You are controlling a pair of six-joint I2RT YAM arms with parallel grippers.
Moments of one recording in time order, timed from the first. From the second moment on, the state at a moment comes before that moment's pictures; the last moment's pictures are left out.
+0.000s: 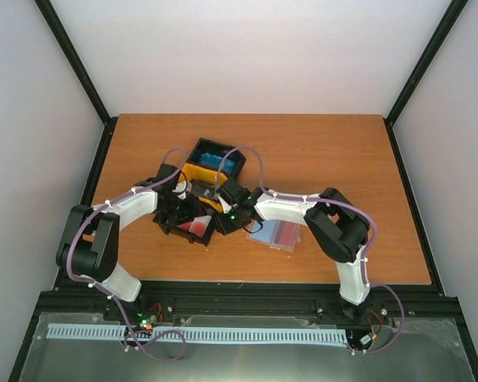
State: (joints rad) left arm -0.27 1.56 0.85 -0.52 0.42 -0.54; right arm 0.89 1.98 1.29 -0.41 -0.23 0.37
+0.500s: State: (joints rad) left arm -0.26 1.47 0.81 -0.50 0.52 -0.52; right arm 0.89 1.99 1.29 -0.42 -0.23 0.37
